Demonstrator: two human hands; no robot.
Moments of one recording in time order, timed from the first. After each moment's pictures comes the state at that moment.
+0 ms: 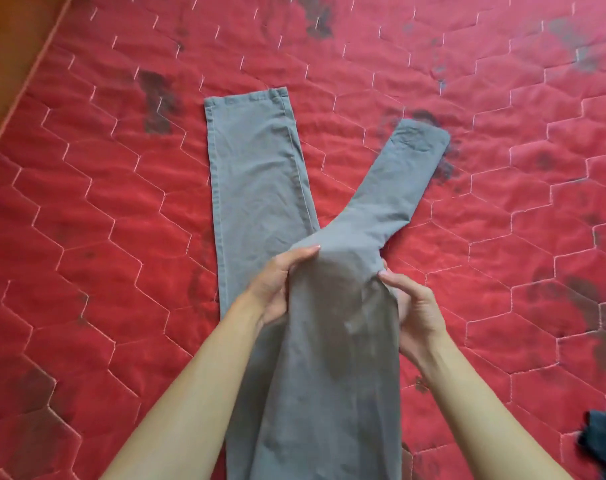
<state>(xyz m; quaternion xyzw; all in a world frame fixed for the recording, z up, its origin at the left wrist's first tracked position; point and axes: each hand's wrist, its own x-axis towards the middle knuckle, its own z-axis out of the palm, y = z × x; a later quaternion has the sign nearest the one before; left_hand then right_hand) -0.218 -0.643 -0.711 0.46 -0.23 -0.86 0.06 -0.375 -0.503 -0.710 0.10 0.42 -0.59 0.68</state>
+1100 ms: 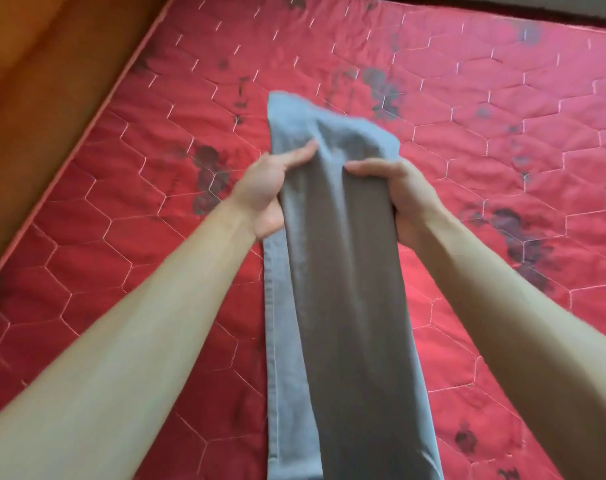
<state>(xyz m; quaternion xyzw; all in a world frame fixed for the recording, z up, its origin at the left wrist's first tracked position) -0.245 -0.928 -0.640 0.41 -0.35 -0.80 0.26 -0.397 -0.852 -0.649 -0.15 0.57 -0.55 0.59</state>
